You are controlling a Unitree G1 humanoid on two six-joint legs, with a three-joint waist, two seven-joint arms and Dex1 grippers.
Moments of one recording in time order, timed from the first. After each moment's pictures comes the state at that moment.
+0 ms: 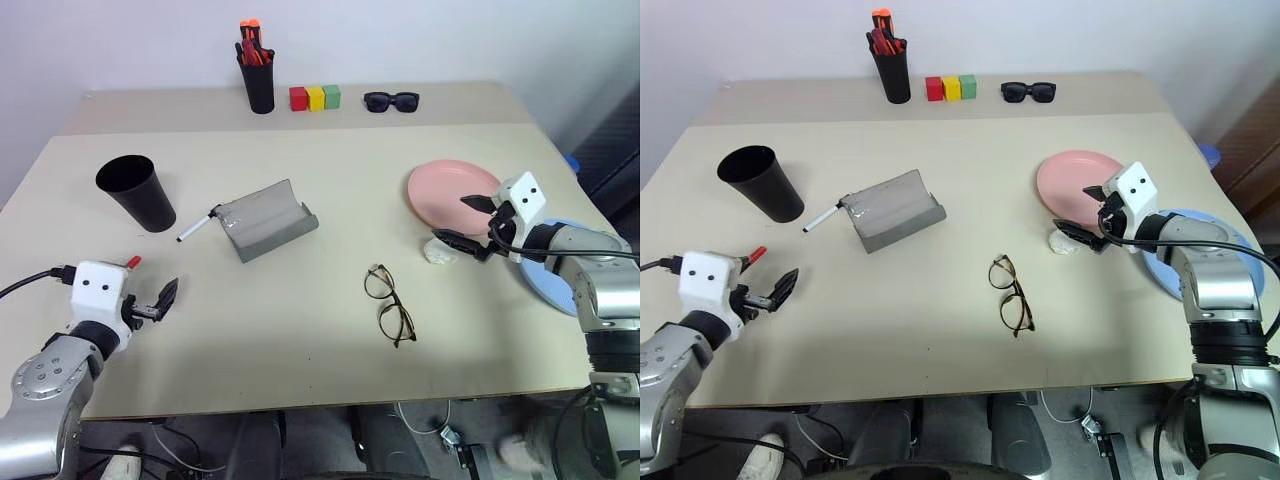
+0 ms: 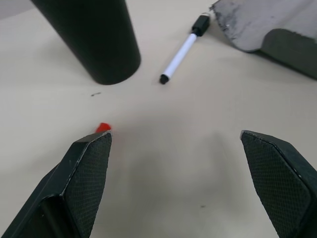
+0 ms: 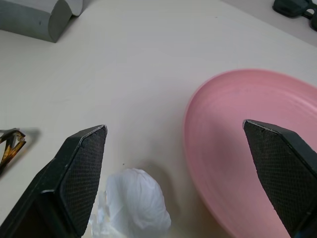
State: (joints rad) left arm 0.20 0.52 0.41 -0.53 -0.28 0.60 -0.37; right arm -0.46 -0.75 -0.12 0.16 0.28 0.36 0.90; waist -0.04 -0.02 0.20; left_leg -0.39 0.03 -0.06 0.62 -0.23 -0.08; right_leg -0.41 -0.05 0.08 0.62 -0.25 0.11
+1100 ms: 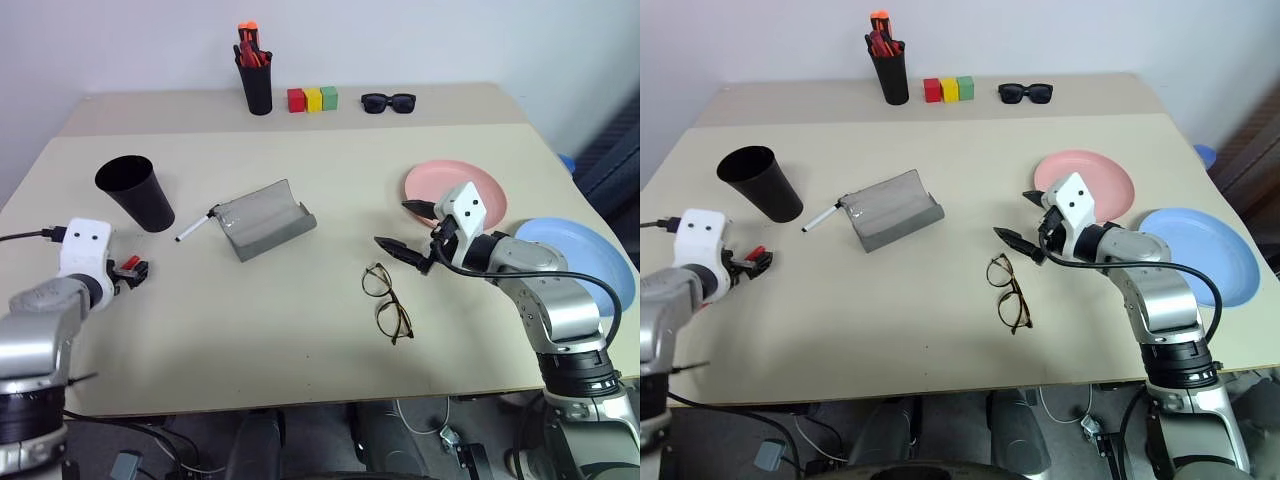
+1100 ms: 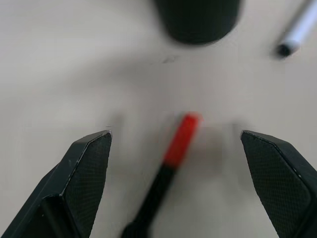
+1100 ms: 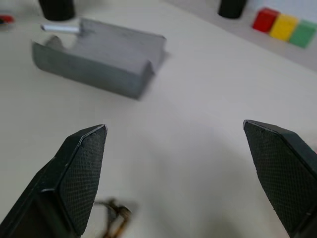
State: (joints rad) left arm -0.25 0.79 0.33 -0.19 -0.25 1.15 -0.34; right arm -0.40 -0.57 -0.02 -0.20 0.32 0.49 0.77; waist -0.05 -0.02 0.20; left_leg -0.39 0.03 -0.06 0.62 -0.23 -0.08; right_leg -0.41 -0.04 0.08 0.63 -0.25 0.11
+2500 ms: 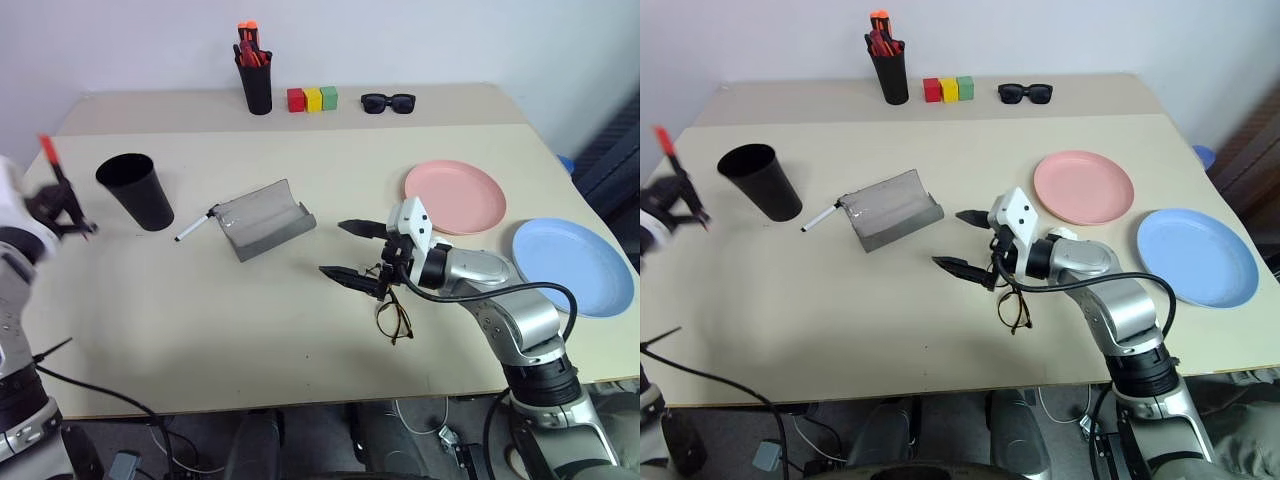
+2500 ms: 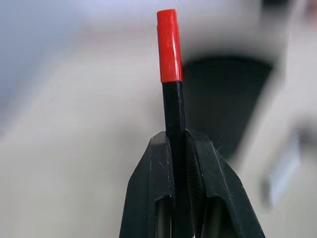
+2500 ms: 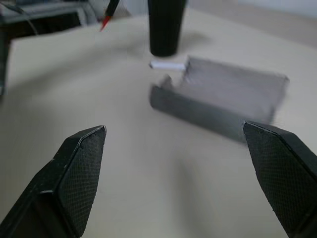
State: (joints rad) left arm -0.37 0.67 0.70 -0.25 -0.37 0.80 -0.30; right arm -0.43 -0.45 0.12 -0.32 0.44 0.56 0.84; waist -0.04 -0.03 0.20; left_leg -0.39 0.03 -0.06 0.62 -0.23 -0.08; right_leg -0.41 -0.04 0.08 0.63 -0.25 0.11
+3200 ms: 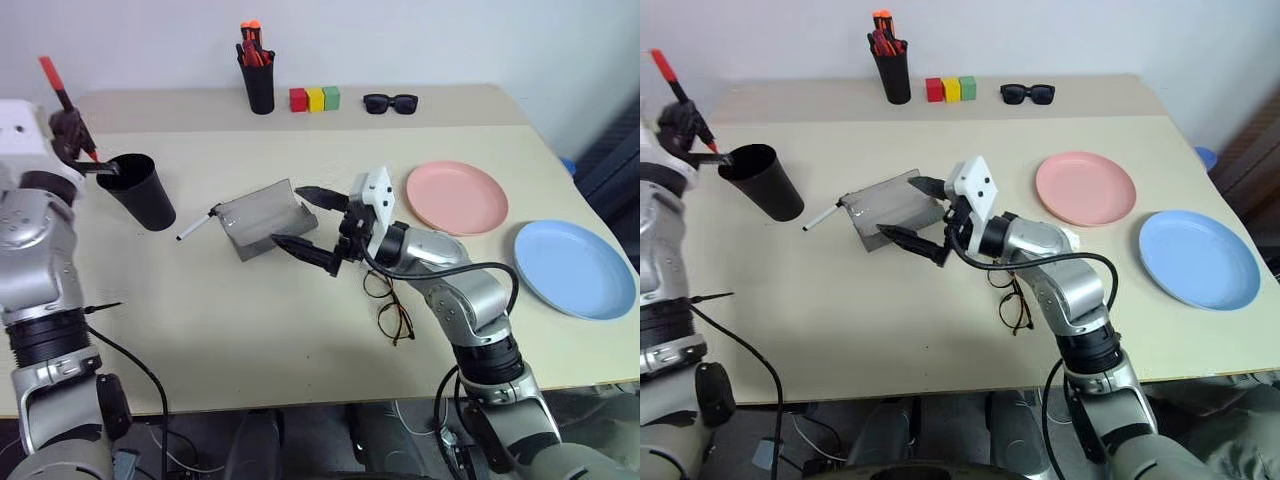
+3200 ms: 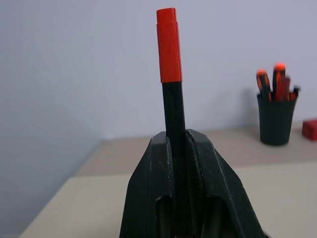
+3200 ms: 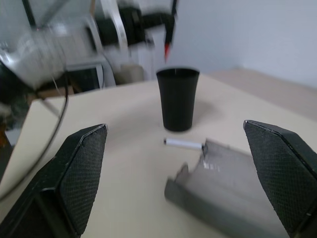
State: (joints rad) left arm -0.59 0.60 0.43 0.17 -0.21 0.22 -0.23; right arm -0.56 -0.21 0.18 -0.25 0.43 0.51 0.71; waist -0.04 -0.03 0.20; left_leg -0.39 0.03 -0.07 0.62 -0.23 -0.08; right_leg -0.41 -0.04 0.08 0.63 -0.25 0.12
